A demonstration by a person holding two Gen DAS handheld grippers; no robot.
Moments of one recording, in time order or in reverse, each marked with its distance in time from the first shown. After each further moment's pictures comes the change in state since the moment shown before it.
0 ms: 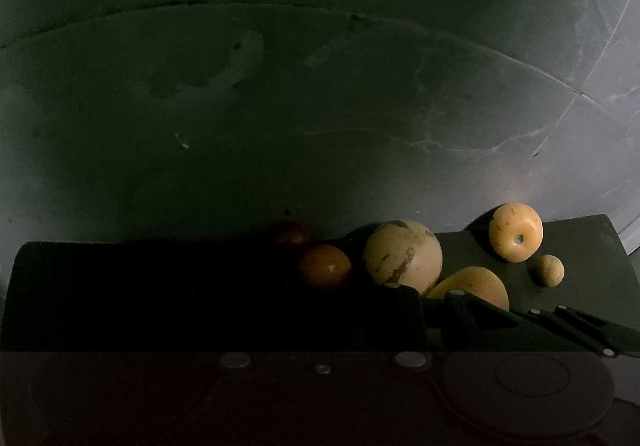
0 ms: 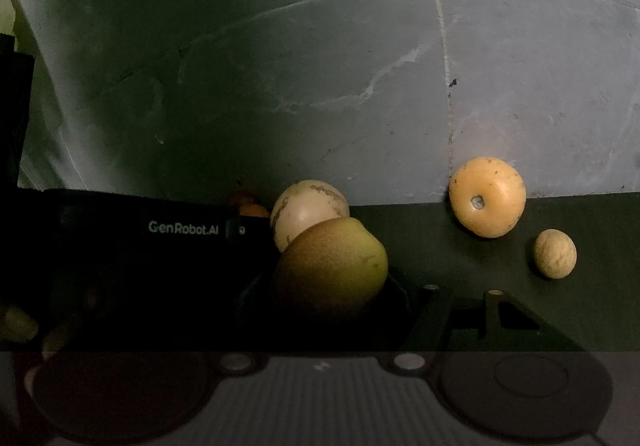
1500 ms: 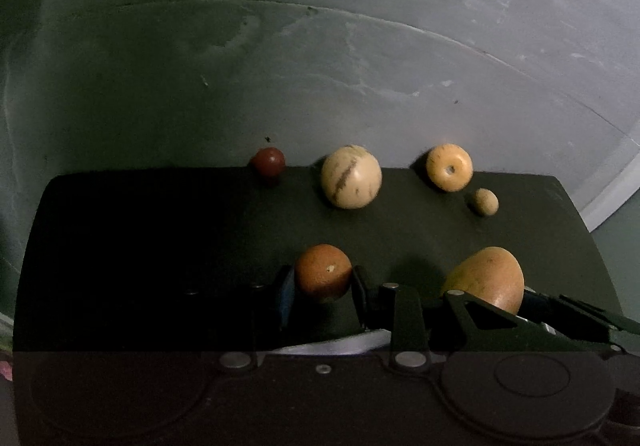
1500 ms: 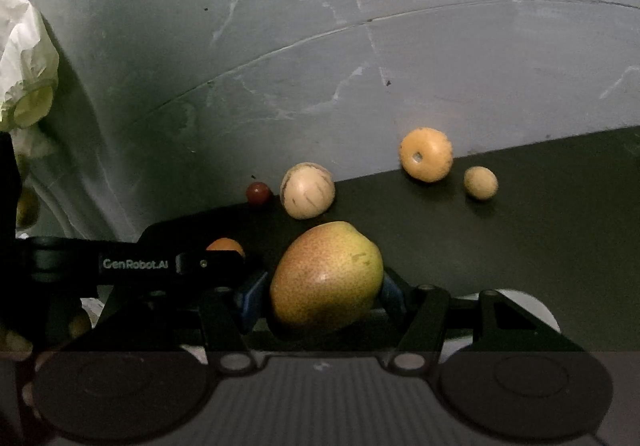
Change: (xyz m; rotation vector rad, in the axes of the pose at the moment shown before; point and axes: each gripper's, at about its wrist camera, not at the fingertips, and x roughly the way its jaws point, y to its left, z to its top) left arm -0.072 -0.010 -0.058 0.018 0.012 -0.075; right arm -0.073 0.005 -0.046 0.129 -0.104 -0.032
